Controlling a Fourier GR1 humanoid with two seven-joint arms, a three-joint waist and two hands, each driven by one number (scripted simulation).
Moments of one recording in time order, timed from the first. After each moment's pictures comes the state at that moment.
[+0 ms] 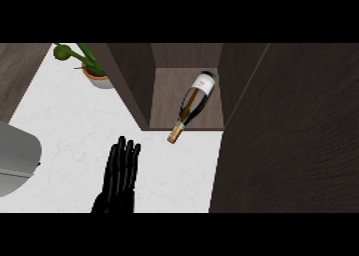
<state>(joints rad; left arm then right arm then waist) 0.01 0.31 -0.84 -1.85 0.51 0.77 -0.56 -0.05 -0.06 0.10 -2.47 -0.13 0.18 0.67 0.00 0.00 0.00</state>
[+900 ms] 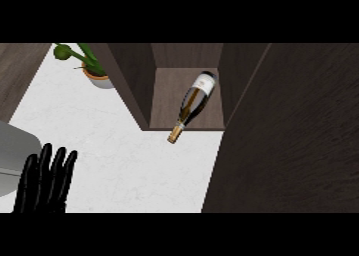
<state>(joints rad) 0.25 0.61 -0.58 -2.08 0.65 0.51 -0.58 0.09 -0.01 0.32 -2.46 -0.17 0.23 0.74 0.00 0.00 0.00</state>
